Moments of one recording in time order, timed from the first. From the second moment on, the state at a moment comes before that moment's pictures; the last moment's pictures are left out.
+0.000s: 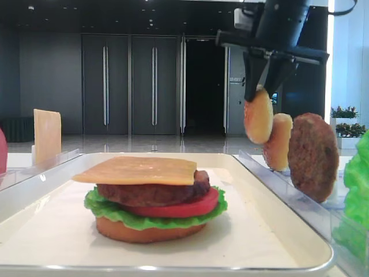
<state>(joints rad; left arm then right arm) -0.07 -0.02 -0.48 0.05 1.11 -0.12 0.36 1.95 -1.69 0.13 0.99 0.18</state>
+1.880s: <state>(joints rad) -0.07 -0.02 -0.48 0.05 1.11 -0.12 0.56 1.67 -0.83 1.66 0.94 -1.03</state>
